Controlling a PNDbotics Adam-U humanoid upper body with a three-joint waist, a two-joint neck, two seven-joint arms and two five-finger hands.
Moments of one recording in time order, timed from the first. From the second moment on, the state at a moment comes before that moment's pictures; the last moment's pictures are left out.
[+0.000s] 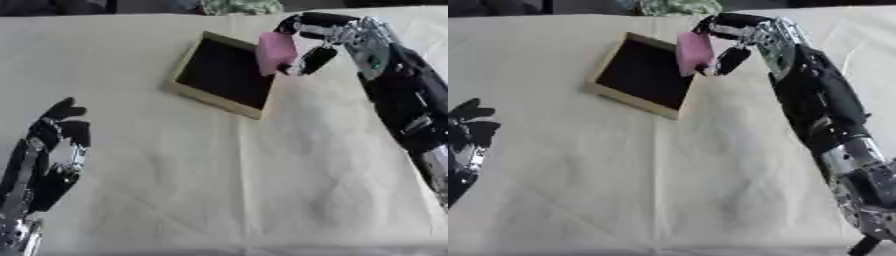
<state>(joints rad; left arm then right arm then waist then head) -0.16 0.21 -0.14 -1.78 -0.31 -0.14 0.01 -1.04 -0.41 0.02 -0.77 0.92 -0.55 0.47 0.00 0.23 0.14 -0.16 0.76</state>
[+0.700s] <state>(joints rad) -0.17 0.21 -0.15 -1.78 -0.31 -0.14 0.01 -1.05 -0.37 0.03 -0.76 0.98 -0.59 0.34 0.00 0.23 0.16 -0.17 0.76</state>
